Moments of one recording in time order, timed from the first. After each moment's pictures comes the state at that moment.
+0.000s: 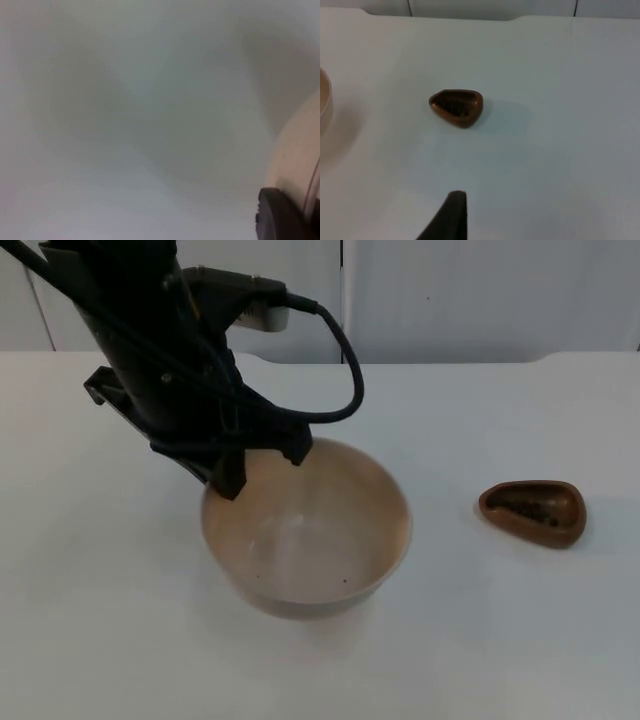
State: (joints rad) right arm 0.07 0.00 -0.52 0.06 1.08 -0.06; left arm -0.49 1.82 -1.18 -0.06 0.74 0.02
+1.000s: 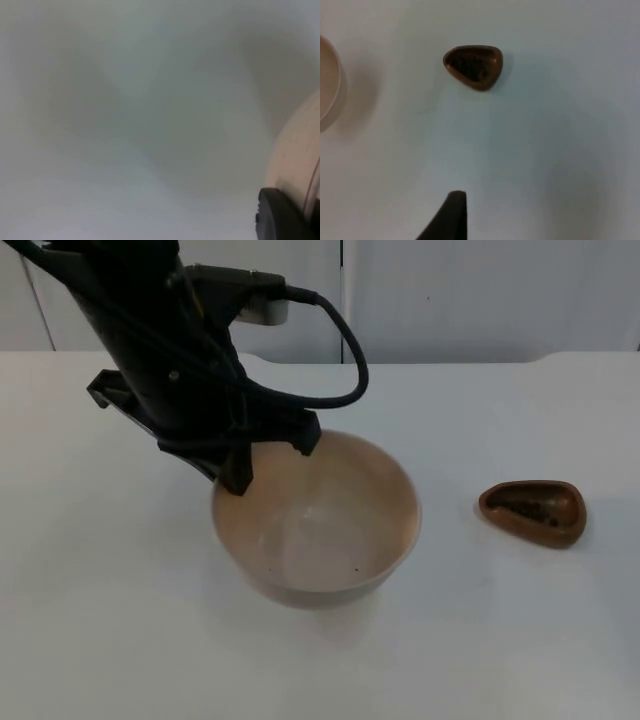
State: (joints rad) right arm 0.07 0.61 -0.77 0.13 1.08 -0.06; left arm -0.49 1.82 -1.18 -0.08 0.72 -0.02
